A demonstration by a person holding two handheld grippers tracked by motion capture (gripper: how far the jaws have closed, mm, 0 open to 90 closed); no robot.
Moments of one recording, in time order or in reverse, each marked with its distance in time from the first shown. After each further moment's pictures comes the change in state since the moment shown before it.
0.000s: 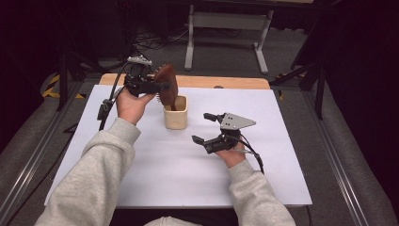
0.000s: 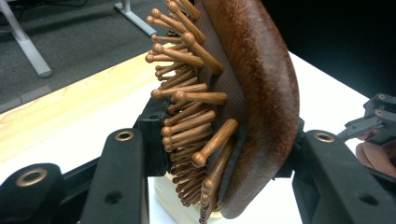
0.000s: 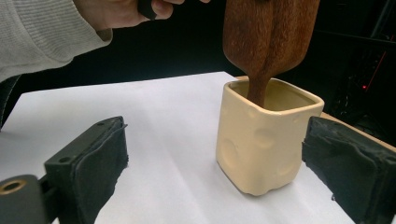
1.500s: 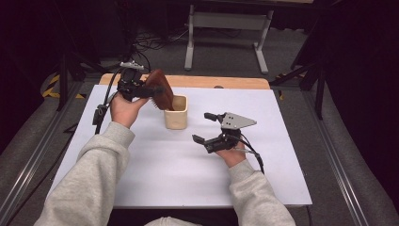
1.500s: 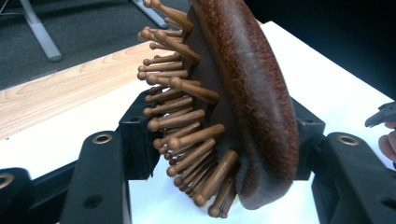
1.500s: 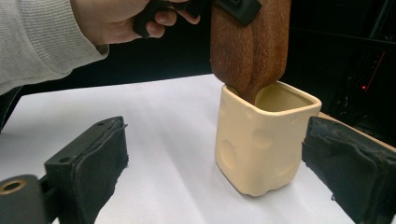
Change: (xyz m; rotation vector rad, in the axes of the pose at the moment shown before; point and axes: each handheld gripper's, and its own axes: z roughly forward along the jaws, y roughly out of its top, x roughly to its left) left arm 0.020 -0.023 -0.004 0.012 0.043 -0.051; right arm -0.002 0.000 -0.001 -0.005 -0.002 0.007
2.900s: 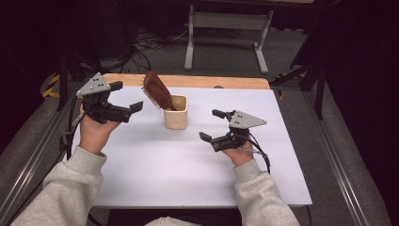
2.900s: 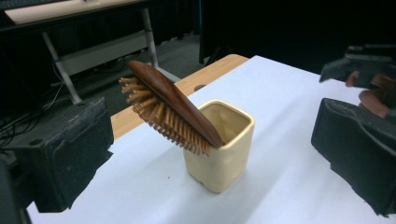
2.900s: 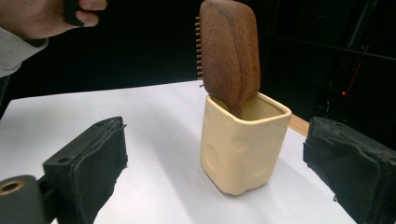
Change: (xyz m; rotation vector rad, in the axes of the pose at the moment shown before) left arm -0.038 -0.053 -0.103 -0.249 0.049 0.223; right arm -0.002 0.013 -0.024 -0.012 -0.052 -0.027
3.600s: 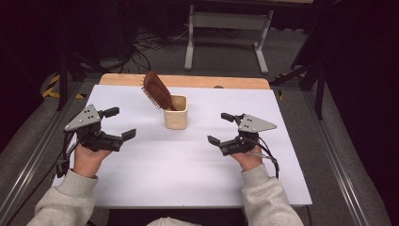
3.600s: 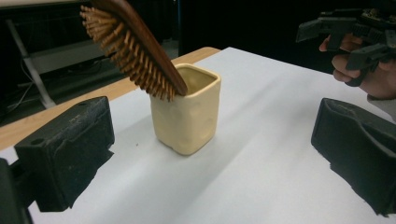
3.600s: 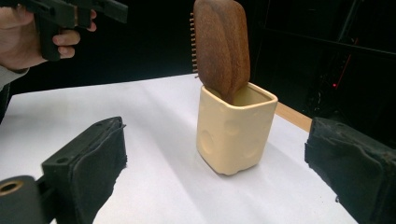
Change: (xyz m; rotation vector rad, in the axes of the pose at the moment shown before) left arm -0.013 -0.073 -0.019 -0.049 -0.099 -0.041; right arm 0.003 -0.001 -0.027 0.026 -0.028 0.015
